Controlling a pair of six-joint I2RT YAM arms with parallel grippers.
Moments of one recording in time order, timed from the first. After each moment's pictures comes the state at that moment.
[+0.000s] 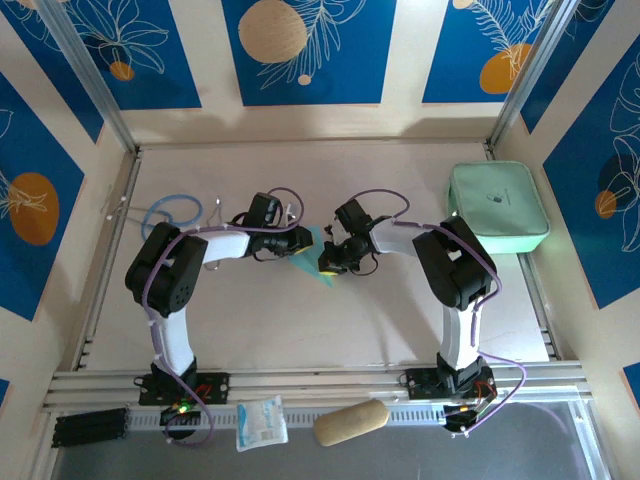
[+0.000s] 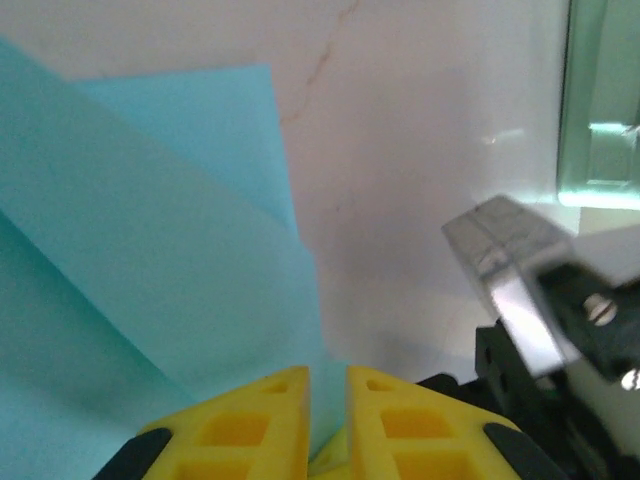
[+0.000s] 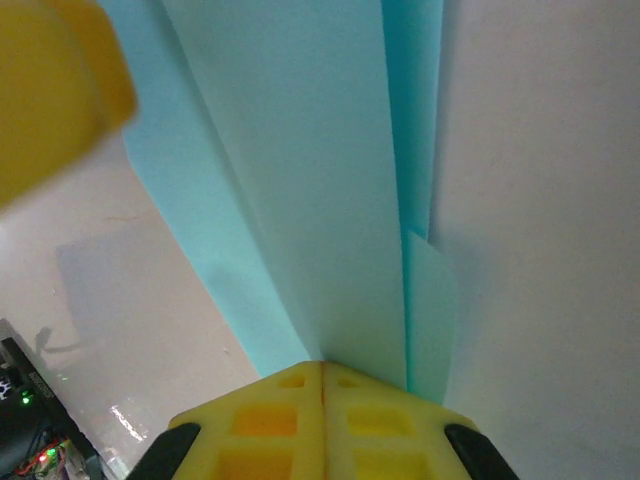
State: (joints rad) left arm -0.48 1.91 1.03 0.04 0.59 -0.75; right arm 0.55 1.94 1.11 -0.38 -0.57 0.54
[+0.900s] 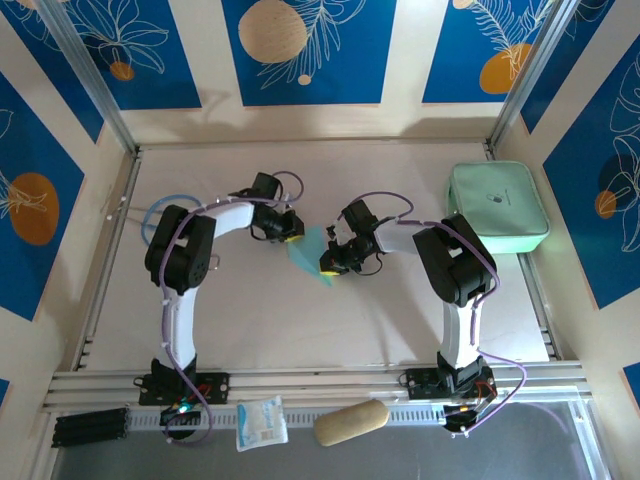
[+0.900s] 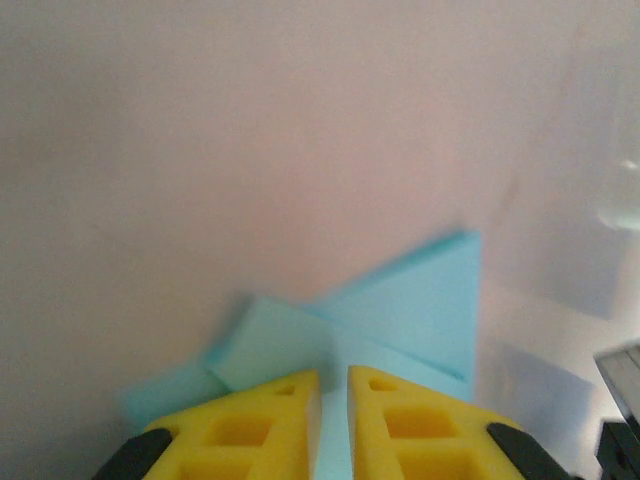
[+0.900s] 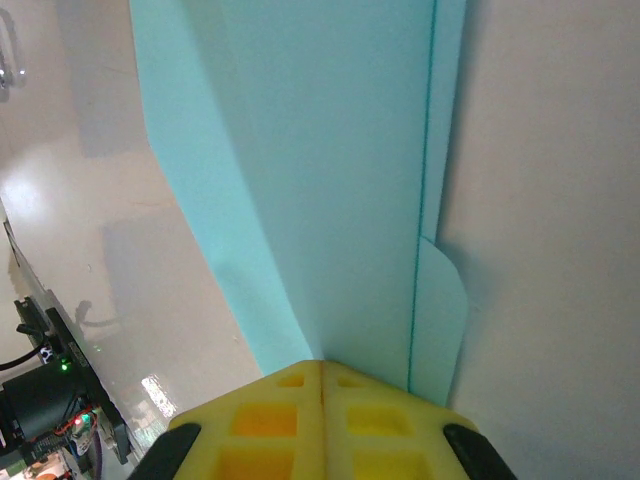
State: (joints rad) left arm -0.37 2.14 1.45 -0.43 0.50 -0.51; right arm 0.51 1.96 1.08 -0.33 -0.68 0.49
